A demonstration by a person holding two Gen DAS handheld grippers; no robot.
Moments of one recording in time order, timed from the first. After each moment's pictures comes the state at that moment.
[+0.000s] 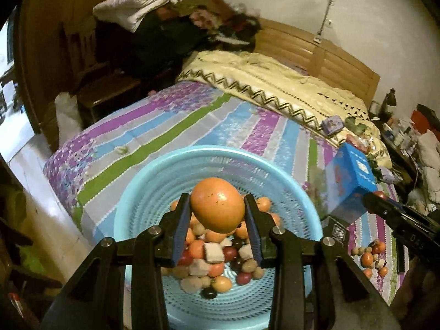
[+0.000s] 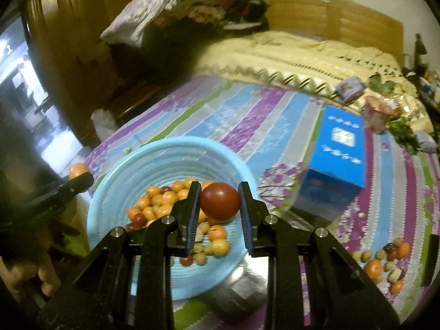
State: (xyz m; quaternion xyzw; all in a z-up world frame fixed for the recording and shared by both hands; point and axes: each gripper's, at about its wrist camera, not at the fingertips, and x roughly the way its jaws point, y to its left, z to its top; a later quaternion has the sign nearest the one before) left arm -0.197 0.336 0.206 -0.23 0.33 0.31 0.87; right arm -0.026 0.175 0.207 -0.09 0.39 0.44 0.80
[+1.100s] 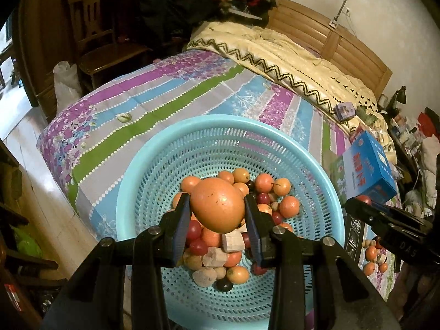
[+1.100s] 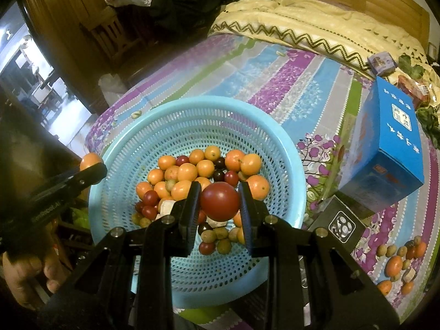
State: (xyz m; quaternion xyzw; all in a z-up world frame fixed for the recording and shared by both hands) left arm -0.199 0.375 0.164 -0.28 0.38 0.29 0.83; right arm -0.035 0.226 0.169 -0.14 0.46 0.46 0.75
